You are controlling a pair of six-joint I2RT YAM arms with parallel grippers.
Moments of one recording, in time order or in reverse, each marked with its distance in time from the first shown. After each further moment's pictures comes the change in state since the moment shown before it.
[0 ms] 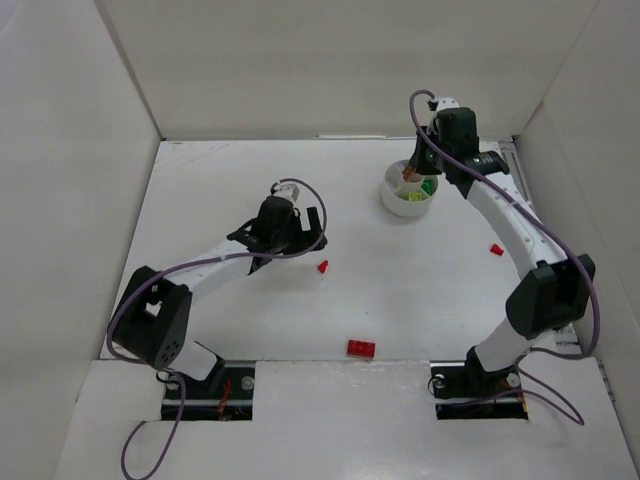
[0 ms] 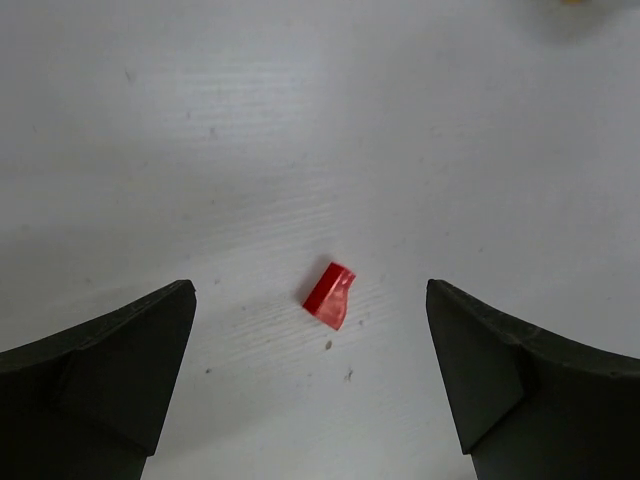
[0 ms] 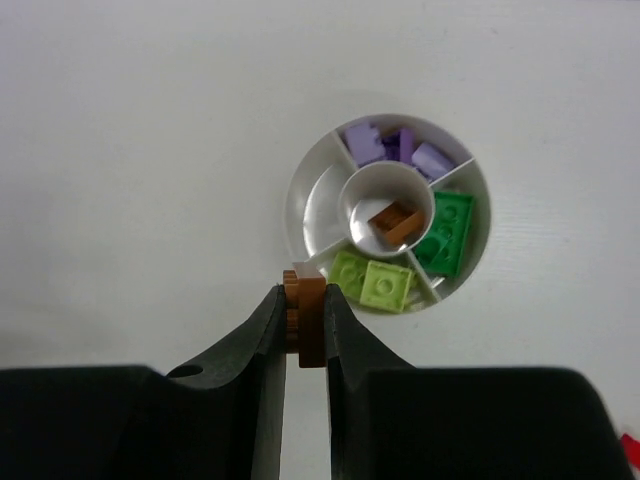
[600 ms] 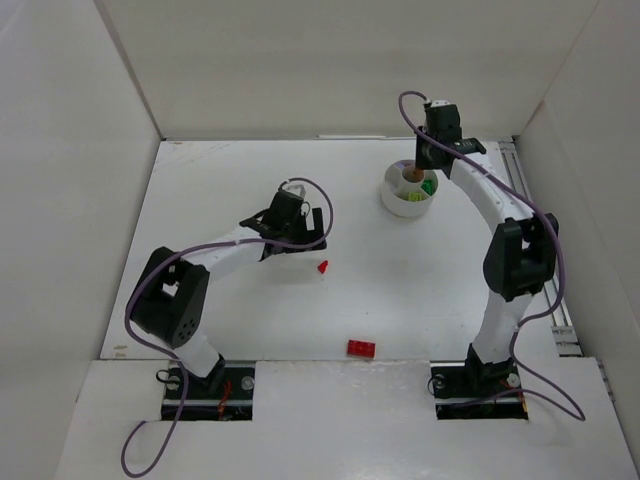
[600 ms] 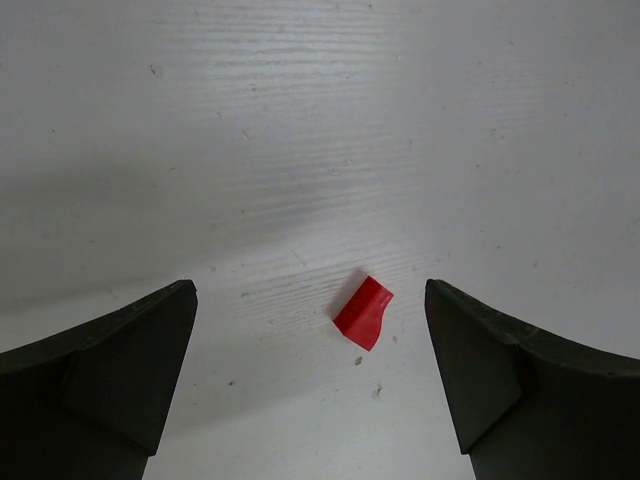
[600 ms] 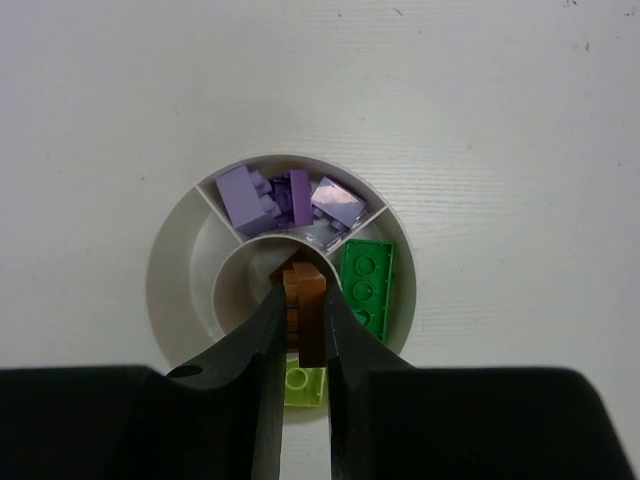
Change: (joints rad) left arm -0.005 0.167 0.126 -0.153 -0.027 0.021; right arm -0.058 0.331 0.198 -0.011 0.170 -0.069
